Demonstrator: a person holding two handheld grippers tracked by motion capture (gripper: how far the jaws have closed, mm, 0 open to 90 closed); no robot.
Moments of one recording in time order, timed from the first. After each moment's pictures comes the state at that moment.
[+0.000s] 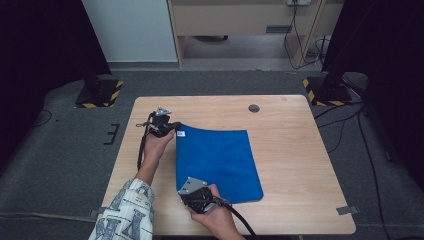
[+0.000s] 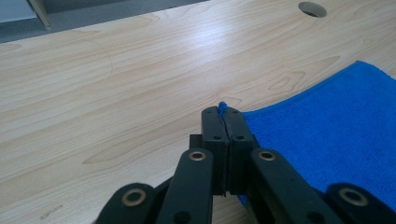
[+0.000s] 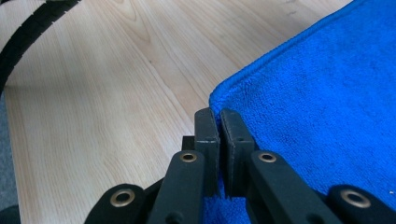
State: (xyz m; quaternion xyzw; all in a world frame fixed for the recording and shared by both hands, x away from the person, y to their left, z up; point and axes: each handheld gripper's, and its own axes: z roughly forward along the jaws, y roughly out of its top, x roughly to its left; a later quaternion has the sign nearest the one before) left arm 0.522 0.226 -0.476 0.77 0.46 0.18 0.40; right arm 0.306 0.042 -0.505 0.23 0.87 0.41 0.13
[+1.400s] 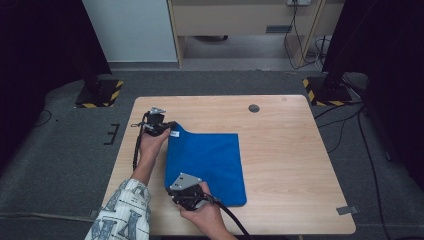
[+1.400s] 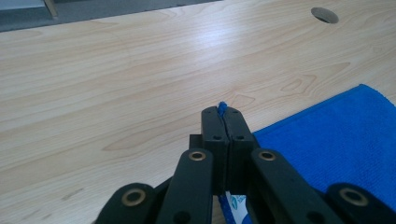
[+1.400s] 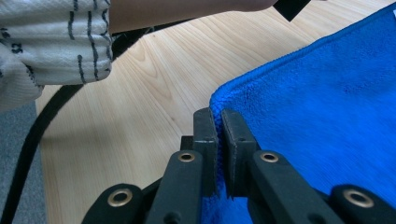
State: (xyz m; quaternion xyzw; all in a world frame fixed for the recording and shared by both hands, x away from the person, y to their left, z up) left arm 0.523 0.233 -0.476 0.75 0.49 0.17 0.40; right arm 0.309 0.061 -0.494 0.24 0.84 0.47 0.11
